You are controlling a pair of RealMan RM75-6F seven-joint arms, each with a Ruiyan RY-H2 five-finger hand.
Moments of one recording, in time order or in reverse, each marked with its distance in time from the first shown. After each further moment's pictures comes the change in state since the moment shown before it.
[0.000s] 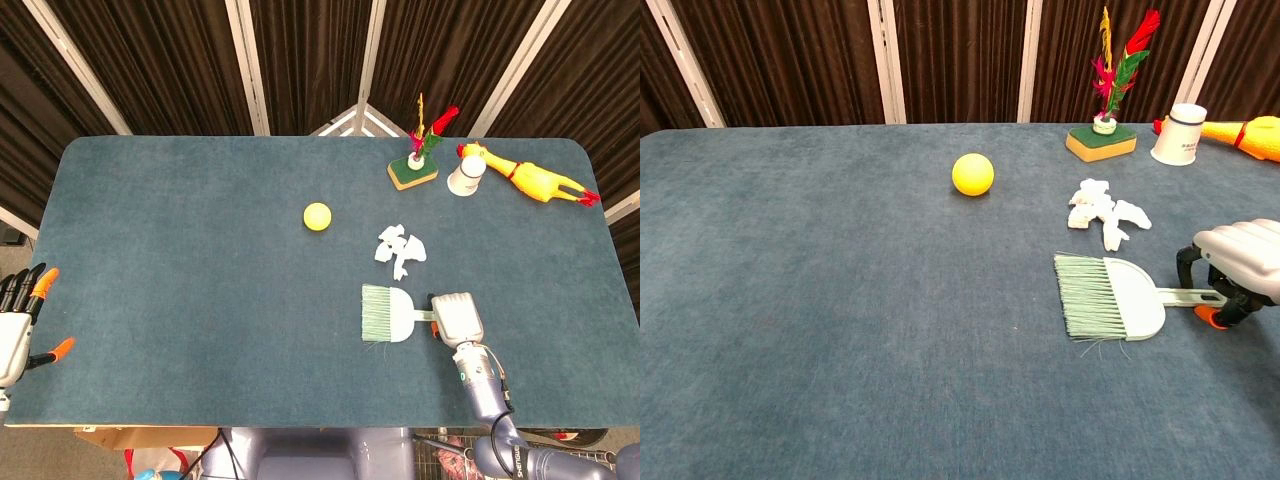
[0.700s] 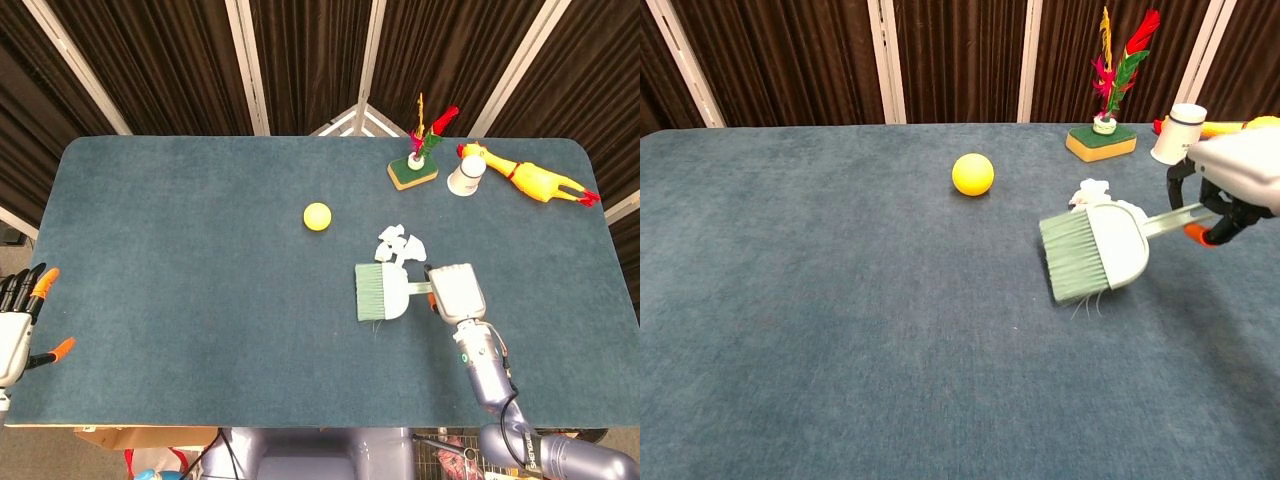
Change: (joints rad) left arm -0.003 0.004 0.000 -0.004 -0.005 -0.009 -0.006; right arm 0.074 0.134 0.097 -0.194 0.009 0.048 -0.121
